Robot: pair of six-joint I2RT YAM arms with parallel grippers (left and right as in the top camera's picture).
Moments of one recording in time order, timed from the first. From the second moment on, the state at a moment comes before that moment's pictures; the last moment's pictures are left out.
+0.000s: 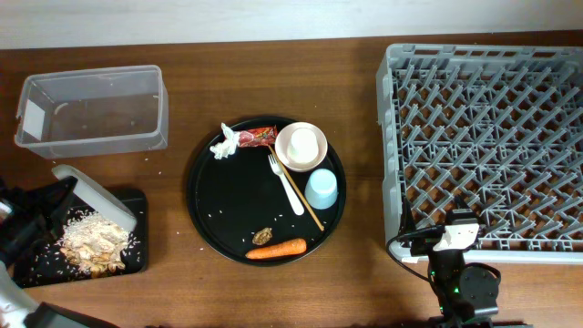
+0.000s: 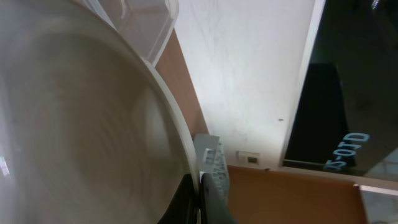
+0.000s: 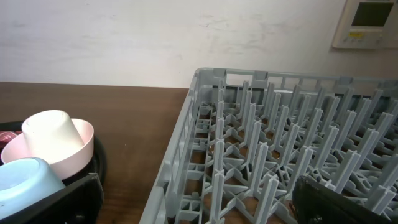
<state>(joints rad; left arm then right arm) 1.01 1.48 1.14 -0.99 1.24 -0.16 0.07 0.01 0.01 -0.07 0.04 -0.01</state>
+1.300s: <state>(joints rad) -0.31 1.34 1.31 -1.02 0.20 -0.36 0.07 0.01 0.01 -0.07 0.04 -0.01</state>
